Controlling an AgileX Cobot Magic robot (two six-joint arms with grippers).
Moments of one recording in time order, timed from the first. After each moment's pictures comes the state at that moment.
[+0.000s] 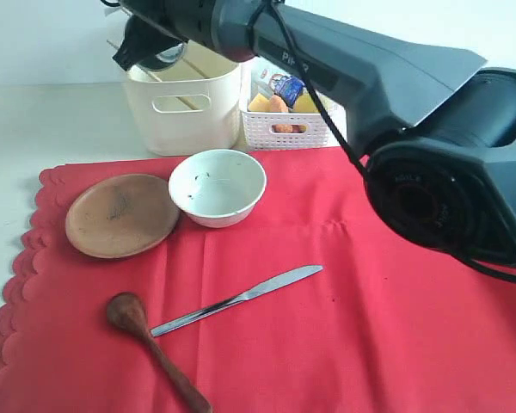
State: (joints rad) left arm -0.05 0.00 0.00 0.02 0.37 -0.11; right arm 0.79 2.48 -2.42 -0.77 0.83 0.33
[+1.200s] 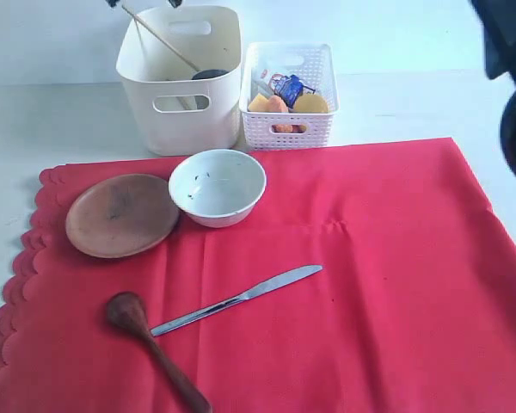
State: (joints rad) left arm -0.05 0.00 0.00 0.02 0.37 -0.11; right arm 0.79 2.22 -2.42 -0.33 1.22 0.11
